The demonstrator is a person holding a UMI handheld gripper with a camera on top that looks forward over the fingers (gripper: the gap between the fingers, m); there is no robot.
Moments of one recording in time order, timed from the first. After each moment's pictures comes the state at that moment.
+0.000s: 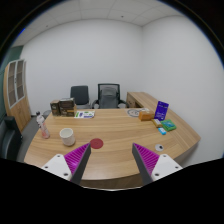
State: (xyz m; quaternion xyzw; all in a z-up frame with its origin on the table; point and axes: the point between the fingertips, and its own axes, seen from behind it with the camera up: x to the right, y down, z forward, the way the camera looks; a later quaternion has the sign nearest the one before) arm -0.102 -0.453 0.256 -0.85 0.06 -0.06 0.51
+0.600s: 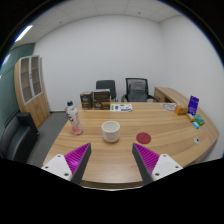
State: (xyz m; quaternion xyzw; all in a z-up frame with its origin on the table) arm -0.319 -0.403 0.184 -0.86 0.00 0.02 0.50
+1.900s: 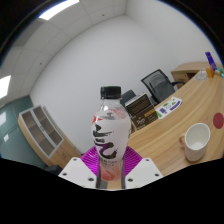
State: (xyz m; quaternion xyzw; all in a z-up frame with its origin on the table) arm -0.550 -0.139 0.177 -0.76 0.16 0.26 0.57
